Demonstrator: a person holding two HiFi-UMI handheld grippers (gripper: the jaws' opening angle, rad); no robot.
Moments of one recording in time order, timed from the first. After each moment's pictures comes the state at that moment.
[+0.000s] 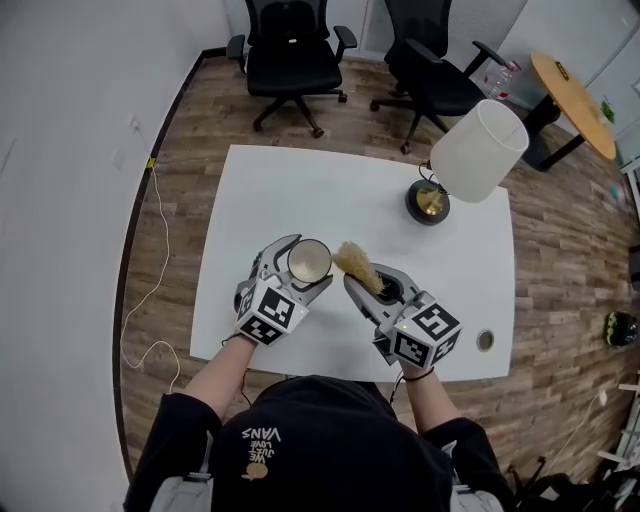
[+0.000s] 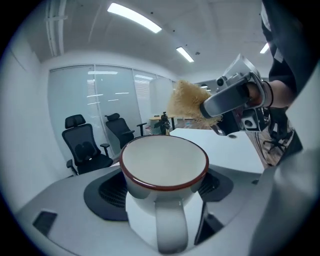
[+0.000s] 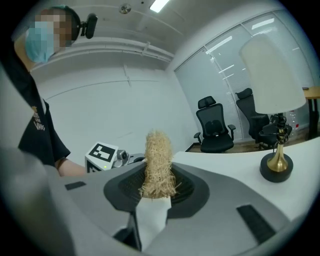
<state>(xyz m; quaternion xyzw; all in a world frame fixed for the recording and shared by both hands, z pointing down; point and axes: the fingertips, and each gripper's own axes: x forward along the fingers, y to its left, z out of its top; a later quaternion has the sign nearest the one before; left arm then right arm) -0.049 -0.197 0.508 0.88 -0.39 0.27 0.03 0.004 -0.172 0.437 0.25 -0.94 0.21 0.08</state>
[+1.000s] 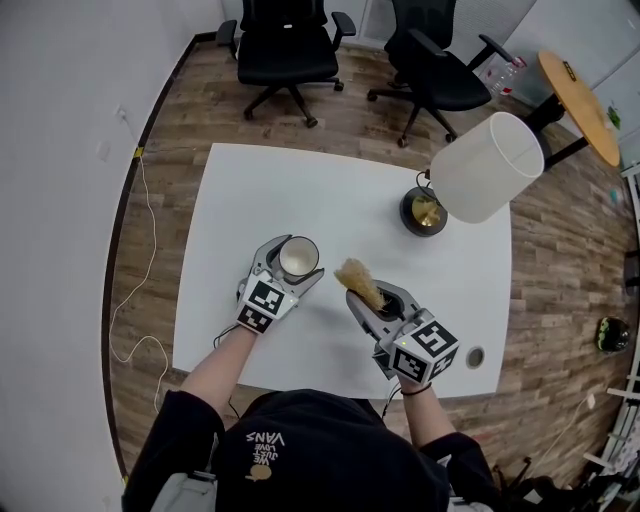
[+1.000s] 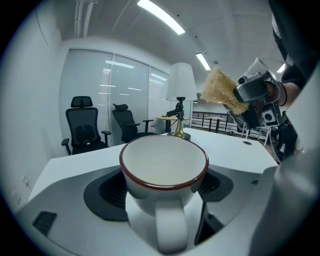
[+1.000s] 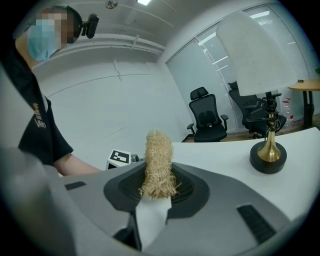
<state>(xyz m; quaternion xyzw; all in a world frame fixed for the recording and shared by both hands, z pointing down) -0.048 -0.255 0.588 0.88 -0.42 0.21 0.11 0.035 -0.199 0.481 0.26 -0.93 0.25 0.11</state>
